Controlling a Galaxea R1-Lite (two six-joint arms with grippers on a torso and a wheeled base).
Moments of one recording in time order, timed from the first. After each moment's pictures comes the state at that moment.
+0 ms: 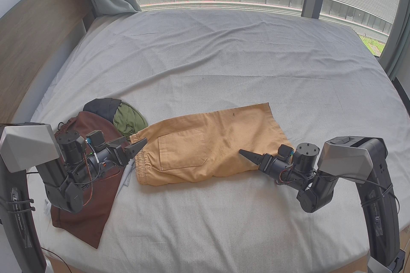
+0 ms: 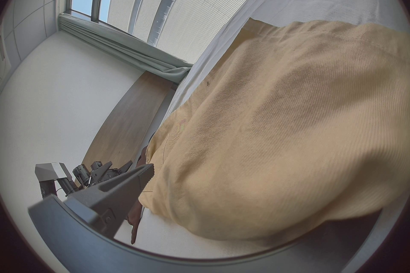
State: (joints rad) left arm -0.08 2.27 -0.60 -1.55 -0.47 -0.28; right arm 0.32 2.64 -0.98 -1.51 0.45 0.75
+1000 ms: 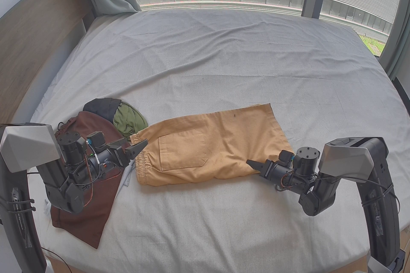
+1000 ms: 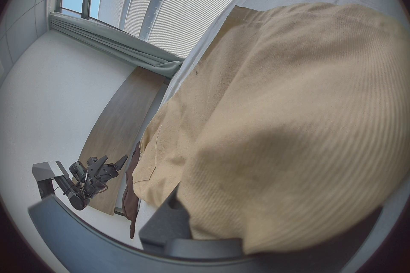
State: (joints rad) left arm -0.08 2.27 -0.60 -1.55 -0.47 -0.28; right arm 0.32 2.63 -0.92 -1.50 0.44 0.75
